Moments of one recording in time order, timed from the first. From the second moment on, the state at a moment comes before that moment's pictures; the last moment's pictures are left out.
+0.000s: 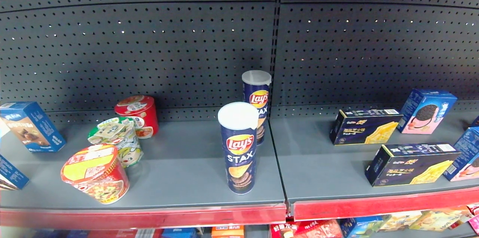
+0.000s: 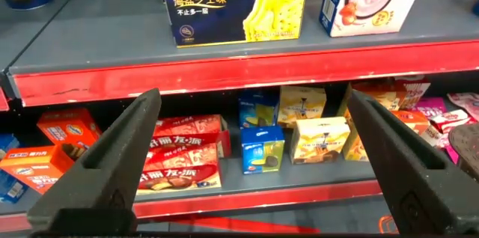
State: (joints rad) left arm 0.00 0.09 -0.11 -0.05 -0.22 0.08; right arm 0.00 0.00 0.00 0.00 -0.05 0.03
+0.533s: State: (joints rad) left arm -0.16 0.70 -0.28 -0.31 -0.56 0.10; right arm 0.00 0.00 0.00 0.00 -0.05 0.03
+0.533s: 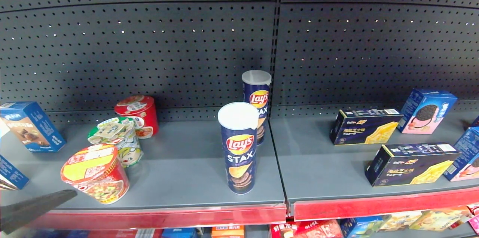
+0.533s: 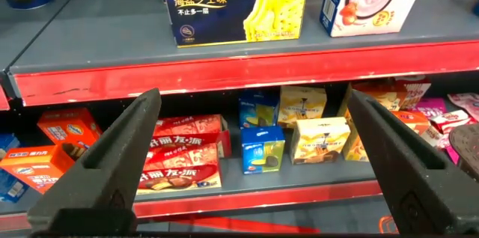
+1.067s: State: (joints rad) left arm -0.27 1.27 -0.46 -0.50 -0.20 0.40; right arm 0.00 0.00 0.00 0.00 -0.05 0.03
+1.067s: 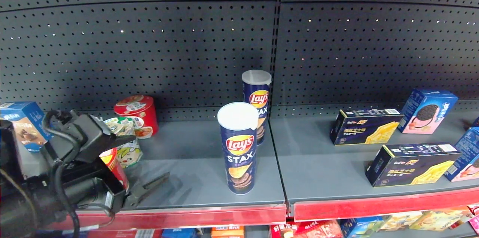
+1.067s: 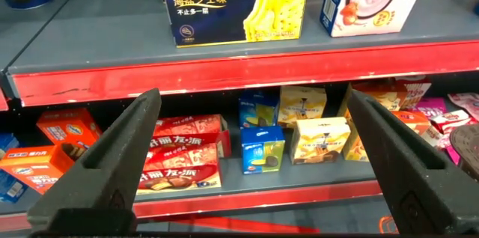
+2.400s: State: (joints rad) left arm -0.35 1.66 -0.68 -0.60 -0.14 0.22; right arm 0.00 0.00 0.00 0.00 -0.05 0.03
